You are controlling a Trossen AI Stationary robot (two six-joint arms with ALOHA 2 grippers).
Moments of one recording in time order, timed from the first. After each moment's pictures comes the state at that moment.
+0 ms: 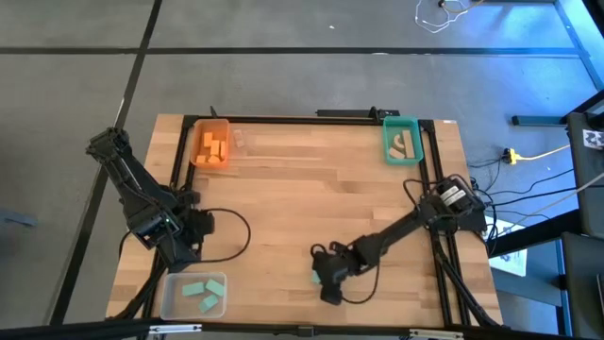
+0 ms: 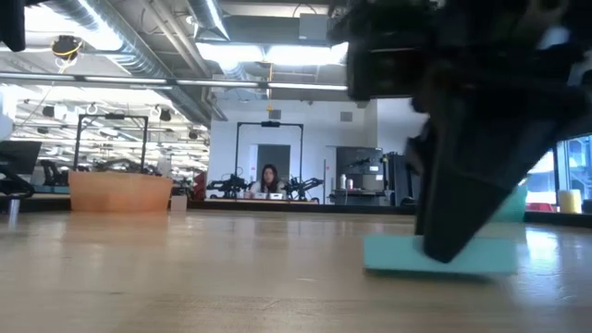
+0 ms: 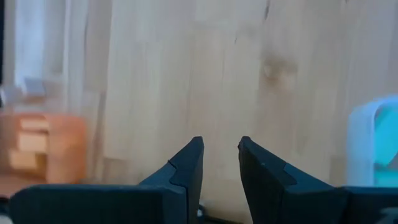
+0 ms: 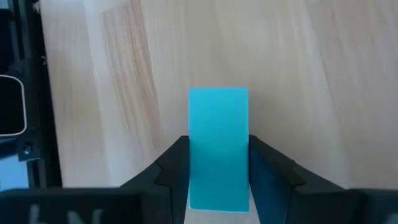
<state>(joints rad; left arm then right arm) -0.88 1.19 1.10 -1.36 -0.44 -0.94 0.49 2.03 1.23 -0.31 0.02 0.76</state>
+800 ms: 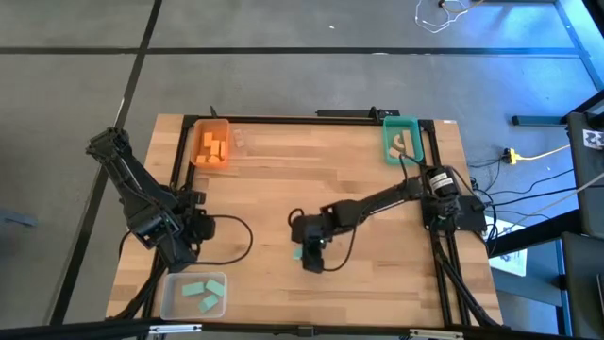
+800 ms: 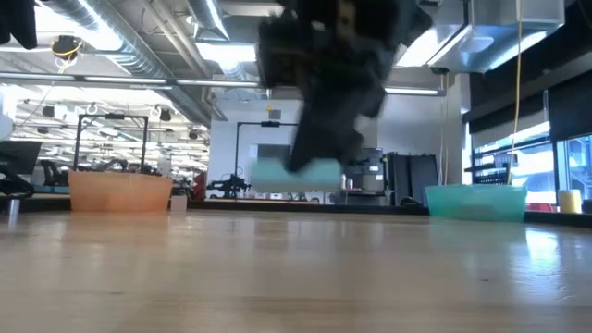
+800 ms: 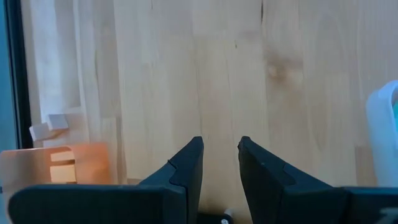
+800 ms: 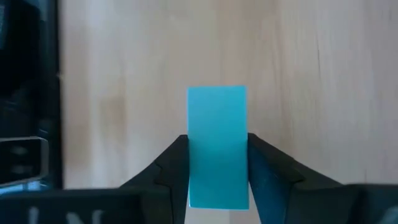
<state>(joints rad) -0.88 1.19 1.10 -1.35 -0.49 -0.75 0.23 2.04 1.42 -0.40 -0.25 0.44</state>
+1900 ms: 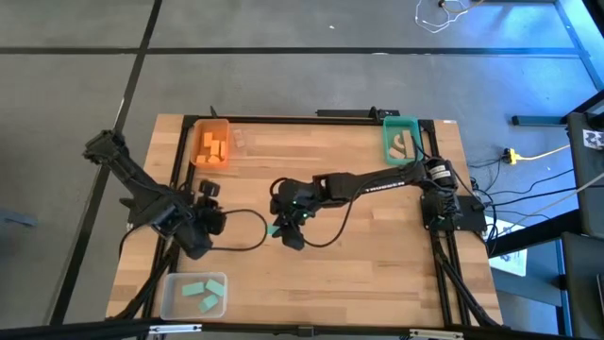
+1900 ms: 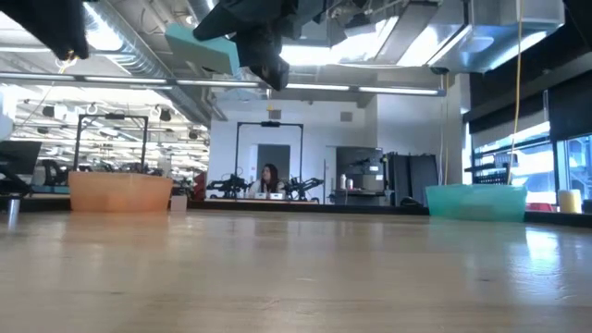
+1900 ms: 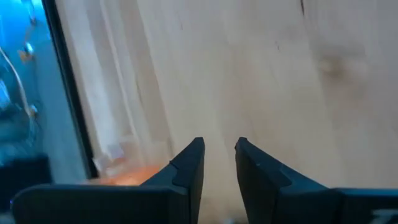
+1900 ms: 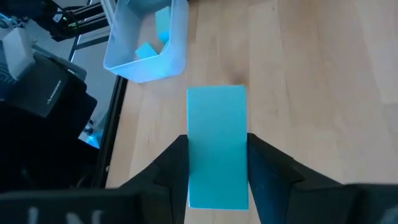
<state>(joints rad) -0.71 1.20 1.10 -1.33 -0.57 -0.35 0.11 2.03 1.71 -0.42 -0.29 0.31</state>
